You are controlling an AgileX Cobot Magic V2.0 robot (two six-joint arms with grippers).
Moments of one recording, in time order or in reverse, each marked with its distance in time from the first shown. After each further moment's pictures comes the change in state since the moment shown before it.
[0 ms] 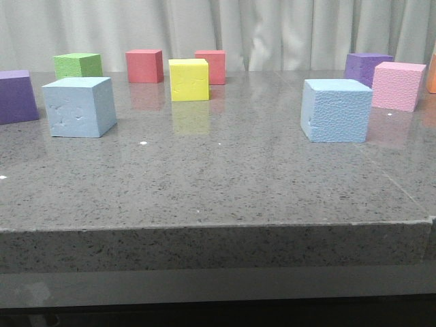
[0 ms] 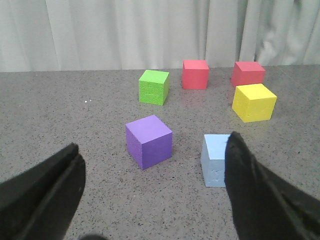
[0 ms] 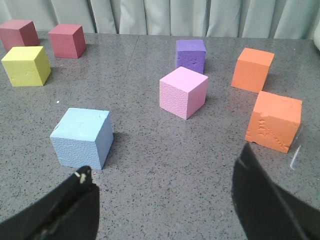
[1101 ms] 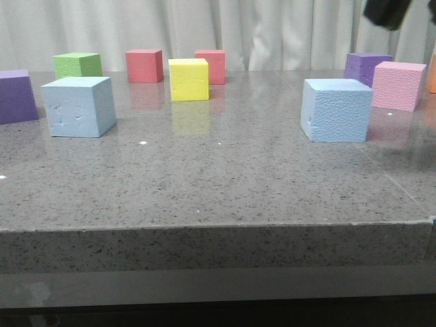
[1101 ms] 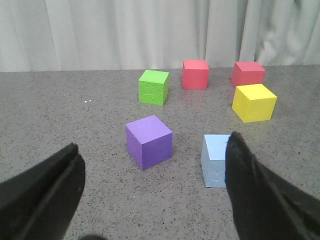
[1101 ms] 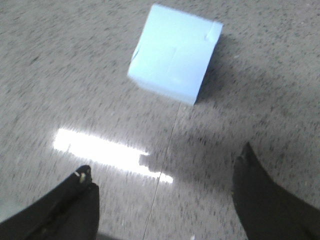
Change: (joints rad) left arm 0.000 0.000 0.000 0.002 -0.003 -0.001; right arm 0.281 0.938 -0.799 -0.013 0.657 0.140
